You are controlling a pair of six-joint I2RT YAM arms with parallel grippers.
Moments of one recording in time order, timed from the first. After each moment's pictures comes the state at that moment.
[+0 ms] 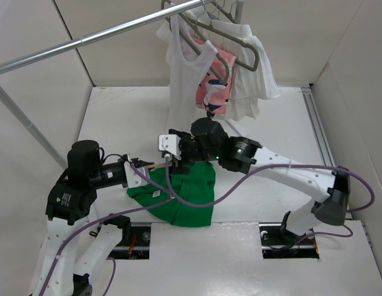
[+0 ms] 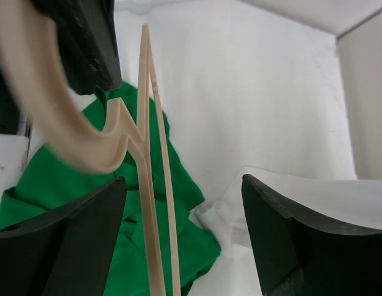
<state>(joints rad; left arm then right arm) -0.23 0.67 1.16 -1.05 0.86 0.97 1.08 1.49 1.47 -0.39 -0.24 -0.56</state>
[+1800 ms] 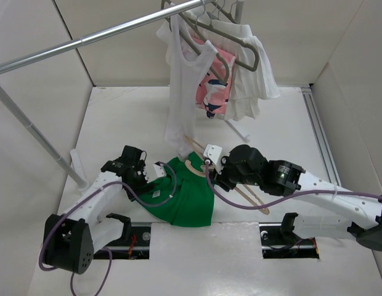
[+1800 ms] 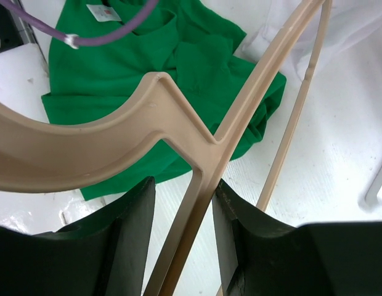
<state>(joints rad) -0.27 1.04 0.59 -0.81 0.04 0.92 1.09 1.08 1.05 -0.60 0.03 -0.16</state>
